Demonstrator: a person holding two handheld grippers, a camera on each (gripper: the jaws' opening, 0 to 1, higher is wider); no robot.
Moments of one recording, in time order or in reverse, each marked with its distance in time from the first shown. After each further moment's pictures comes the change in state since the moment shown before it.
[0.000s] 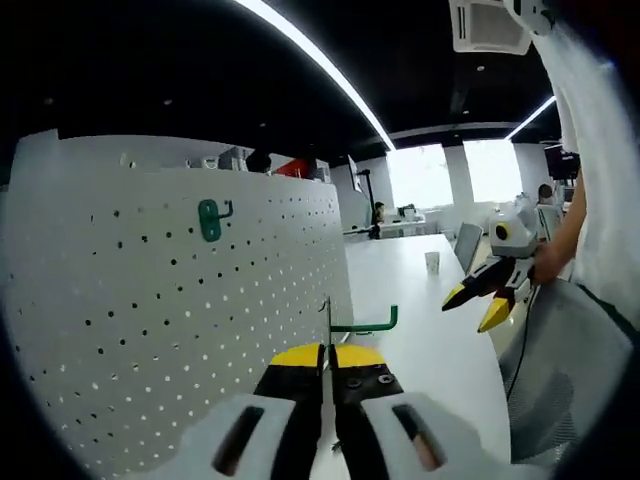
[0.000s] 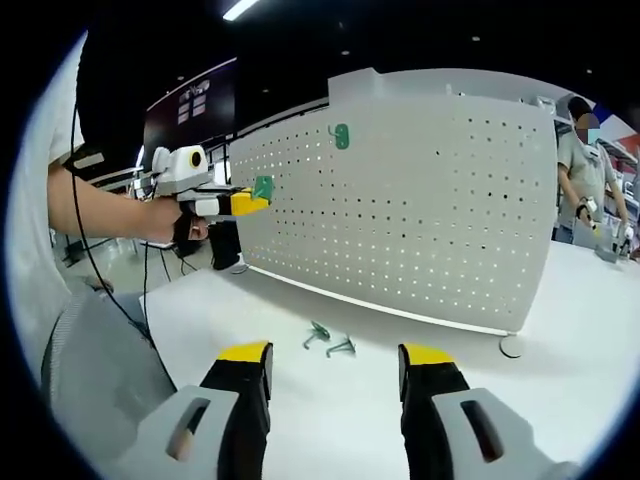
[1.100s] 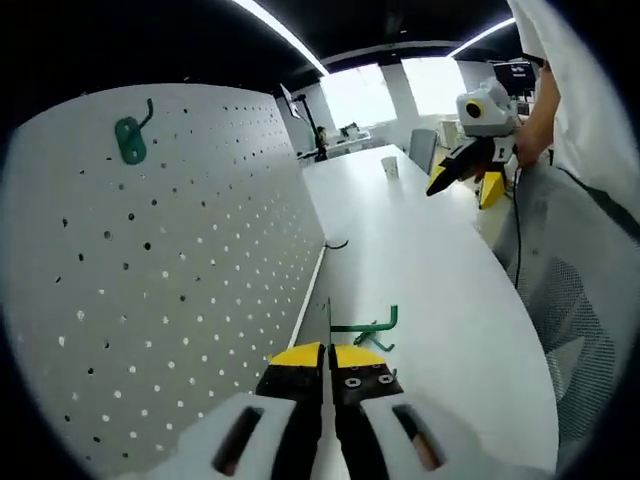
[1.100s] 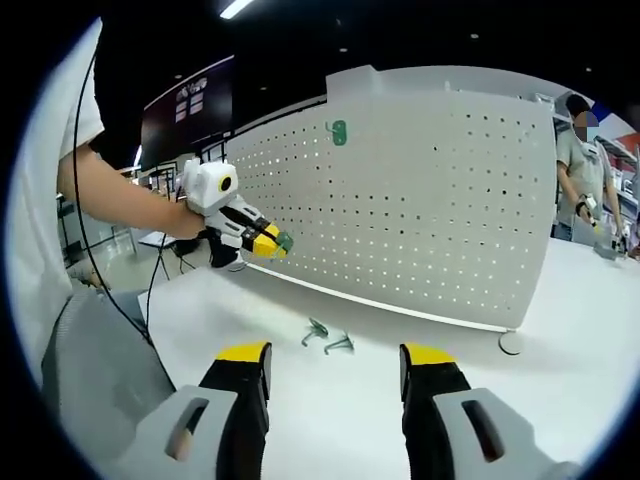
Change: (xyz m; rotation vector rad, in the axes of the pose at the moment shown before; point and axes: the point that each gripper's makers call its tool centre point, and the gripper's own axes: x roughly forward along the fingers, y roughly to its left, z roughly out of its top) left arm 0.022 0.018 -0.085 0.218 0.325 -0.179; right arm 0.000 -0.003 -0.002 0.012 0.011 -0.009
